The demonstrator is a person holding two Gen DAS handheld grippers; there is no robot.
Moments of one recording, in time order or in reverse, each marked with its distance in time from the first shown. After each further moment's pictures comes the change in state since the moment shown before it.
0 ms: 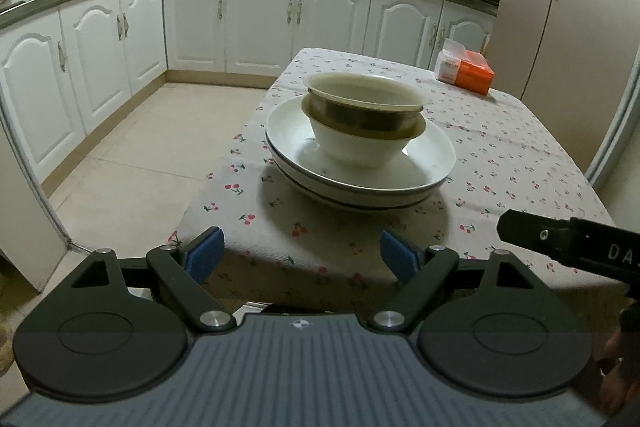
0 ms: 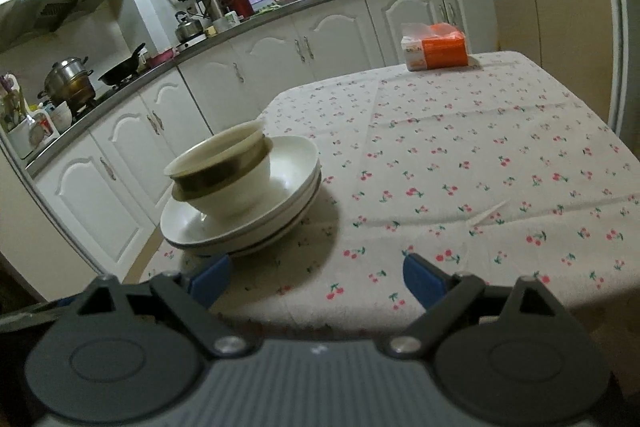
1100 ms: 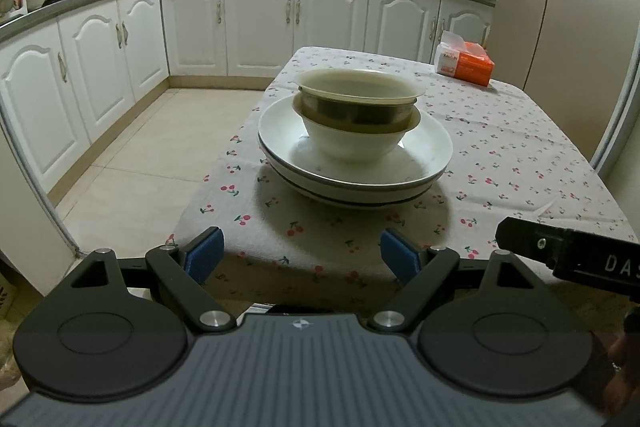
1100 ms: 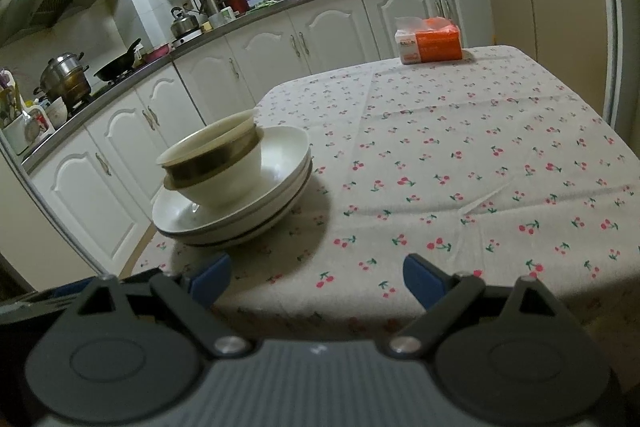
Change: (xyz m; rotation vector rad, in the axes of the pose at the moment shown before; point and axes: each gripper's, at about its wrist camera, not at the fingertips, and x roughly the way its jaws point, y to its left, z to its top) left arm -0.003 -0.016 -0.005 0.033 0.000 0.032; right arm -0.002 -0.003 -0.008 -0.003 0.010 -0.012
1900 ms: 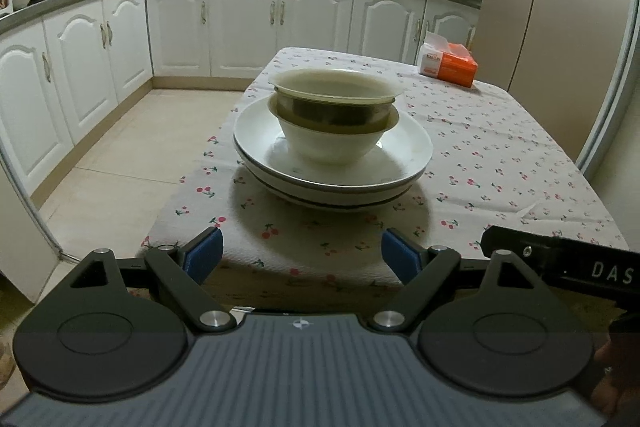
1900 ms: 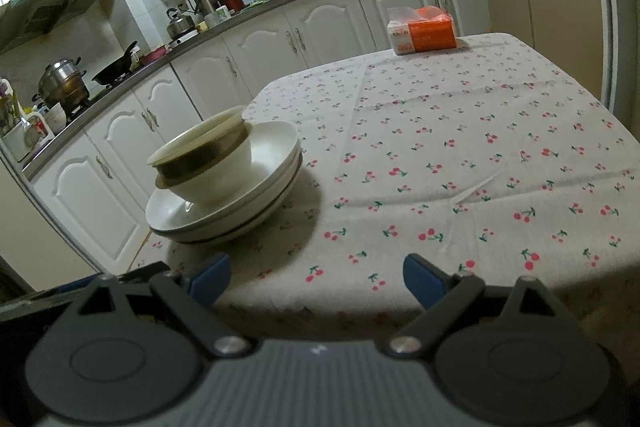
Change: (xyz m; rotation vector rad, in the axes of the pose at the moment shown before) left arm 0.008 0.003 0.002 0.010 0.000 -0.062; right arm 0.002 -0.013 -0.002 0.035 0.012 0.010
